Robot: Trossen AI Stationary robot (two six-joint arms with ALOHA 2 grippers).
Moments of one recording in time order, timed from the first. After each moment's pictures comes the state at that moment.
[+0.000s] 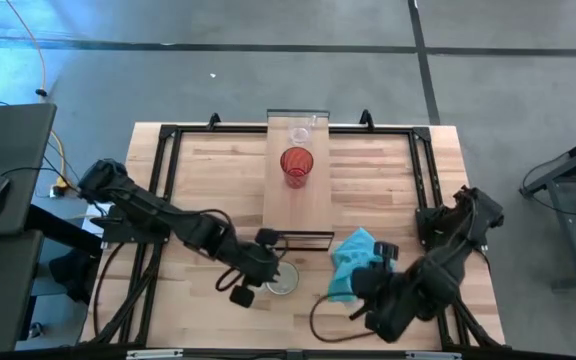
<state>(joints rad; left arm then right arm) -0.33 1.61 1.31 -0.51 -0.06 -0.06 0.78 1.82 2.02 -1.57 0.35 0.92</state>
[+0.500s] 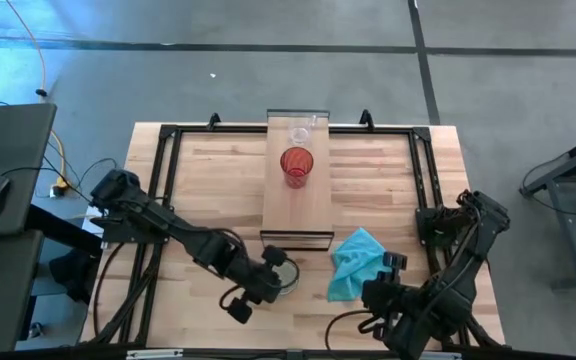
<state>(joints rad) -0.39 1.73 1.43 -0.60 -0.02 0.07 0.89 1.82 1.93 -1.55 0.48 1.02</state>
